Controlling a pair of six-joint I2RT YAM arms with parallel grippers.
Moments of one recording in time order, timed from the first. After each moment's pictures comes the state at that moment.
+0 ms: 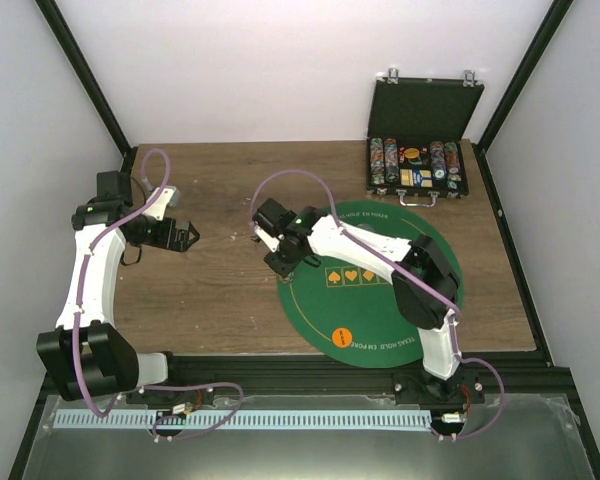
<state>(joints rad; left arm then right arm) 0.17 1.30 1.22 -1.06 0.45 0.37 0.92 1.97 1.61 -0.87 0.04 -0.02</state>
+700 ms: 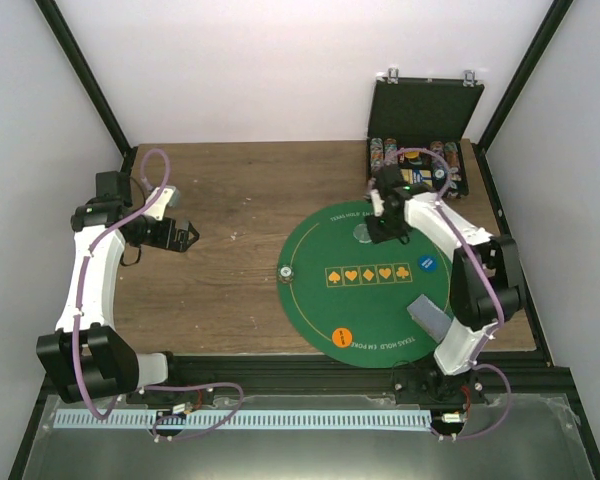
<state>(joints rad) 0.17 1.29 1.22 -1.06 0.45 0.37 0.36 1.73 1.34 -0.85 0.03 -0.01</state>
